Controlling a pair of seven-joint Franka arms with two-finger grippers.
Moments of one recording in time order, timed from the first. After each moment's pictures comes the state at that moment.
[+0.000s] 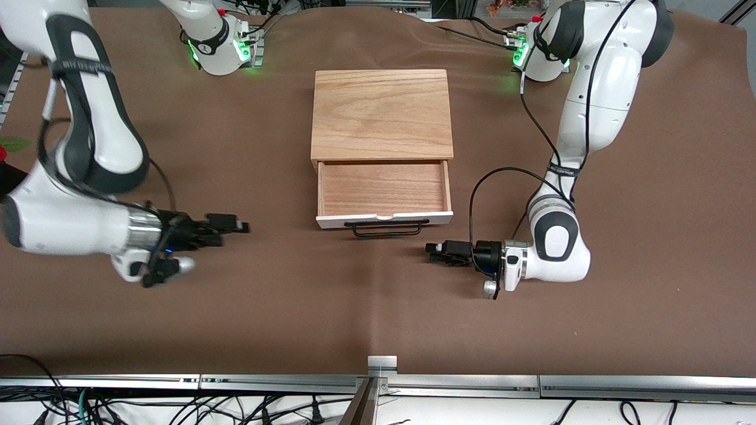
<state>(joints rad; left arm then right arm) -0.24 0.98 0.08 -1.30 -1.46 1.75 0.70 -0.08 0.52 0.24 -1.38 0.36 1.80 -0.22</state>
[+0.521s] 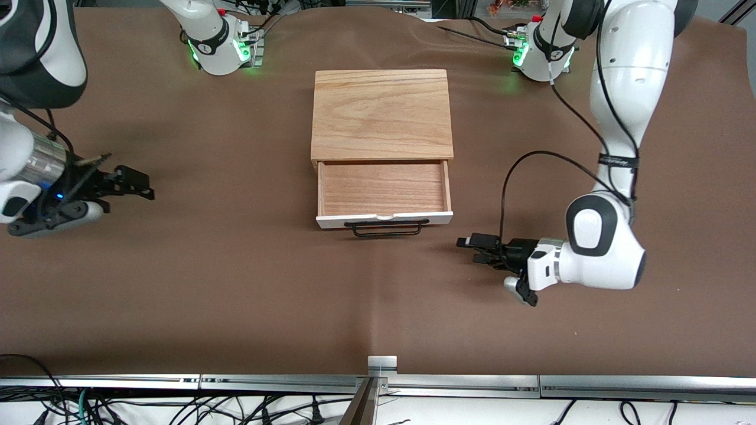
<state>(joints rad) -0.24 0.80 0.15 -1.28 -0.90 1.75 0.60 -0.08 0.21 0.13 -1.52 0.03 1.72 -0.21</state>
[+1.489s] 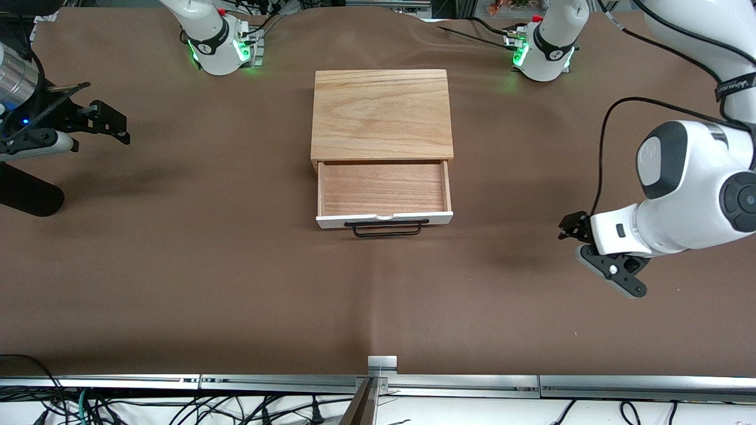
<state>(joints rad) -0.22 0.51 0.17 -1.28 -0.09 1.76 0.60 -0.08 -0.02 0.13 -1.66 0.01 1.62 -0.12</state>
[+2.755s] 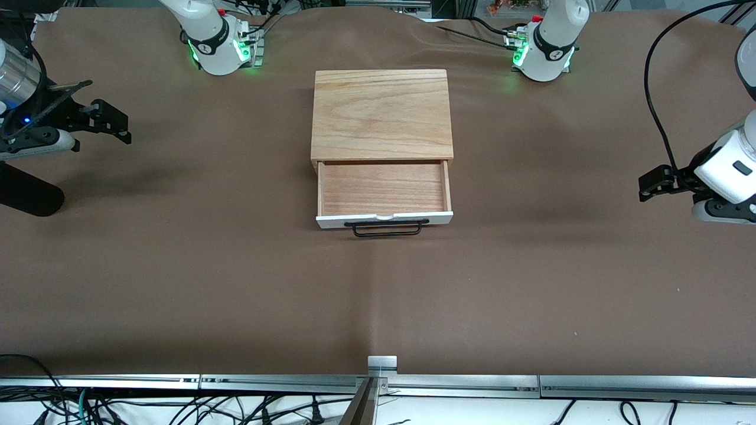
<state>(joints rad) -0.11 0.19 0.11 -1.49 0.04 1.68 0.07 -0.07 -0.02 0.13 -1.66 0.01 1.62 -0.12</state>
